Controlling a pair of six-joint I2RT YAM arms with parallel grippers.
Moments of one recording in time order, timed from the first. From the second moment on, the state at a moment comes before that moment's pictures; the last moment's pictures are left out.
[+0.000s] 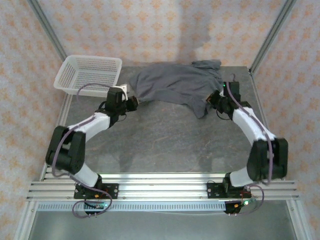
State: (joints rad) left arm -0.22 1.52 0.87 0.07 0.20 -0.50; right arm 0.07 1.36 0.99 -0.35 -0.20 0.78
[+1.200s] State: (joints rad) left arm -0.34 0.79 0.62 -0.30 -0.18 -0.60; right arm 0.07 0.58 0.79 -0.77 0.06 1.07
